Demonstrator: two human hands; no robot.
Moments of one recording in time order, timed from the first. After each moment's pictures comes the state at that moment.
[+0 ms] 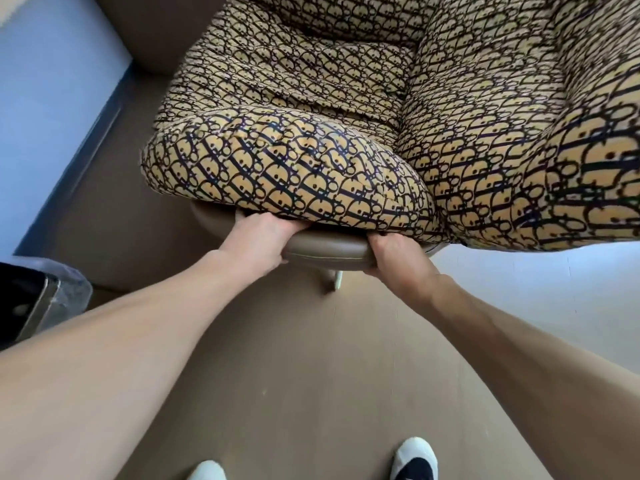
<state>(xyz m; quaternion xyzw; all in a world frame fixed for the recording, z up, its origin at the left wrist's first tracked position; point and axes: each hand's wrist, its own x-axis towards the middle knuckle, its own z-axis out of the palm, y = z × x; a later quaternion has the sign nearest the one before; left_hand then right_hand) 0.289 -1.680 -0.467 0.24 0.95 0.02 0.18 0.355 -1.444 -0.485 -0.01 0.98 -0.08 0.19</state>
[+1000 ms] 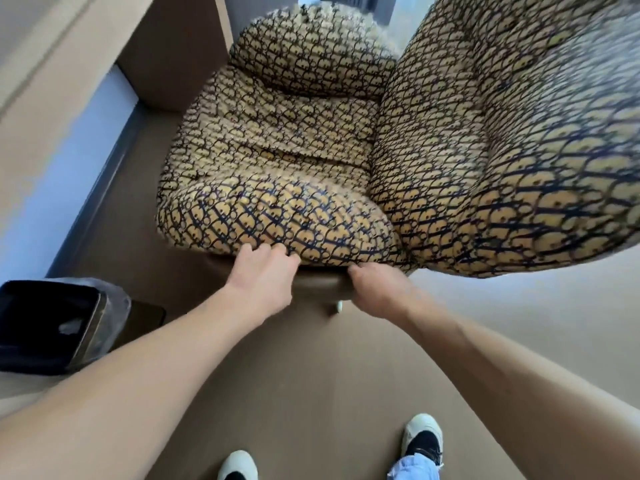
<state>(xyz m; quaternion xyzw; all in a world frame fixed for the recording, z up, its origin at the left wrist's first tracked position) 0.368 -1.726 -0.370 0.27 0.94 -0.09 0.18 0.418 -1.523 -0.406 -0.02 0.96 -0.05 0.27</state>
